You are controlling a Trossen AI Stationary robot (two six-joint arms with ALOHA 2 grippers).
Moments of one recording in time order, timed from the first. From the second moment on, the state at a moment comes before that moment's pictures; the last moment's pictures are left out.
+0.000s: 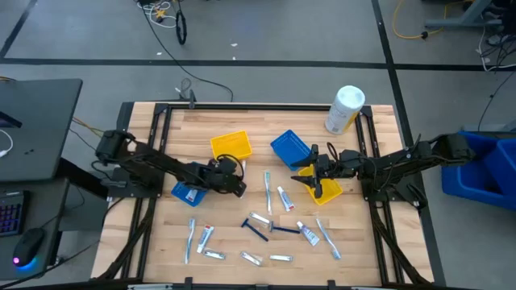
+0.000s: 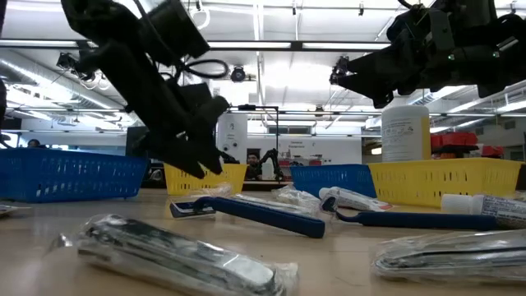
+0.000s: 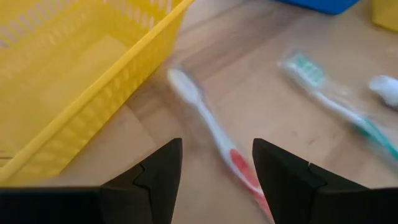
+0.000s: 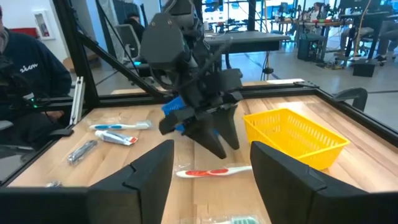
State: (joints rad) left arm -0.15 1.64 0.72 -0.02 -0.56 -0.91; right arm 0.01 1.19 0.24 0.88 -0.02 0.06
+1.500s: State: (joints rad) left arm -0.06 1.83 1.05 -0.33 -0.47 -0.85; right arm 0.01 1.19 0.24 0.85 -0.02 0.06
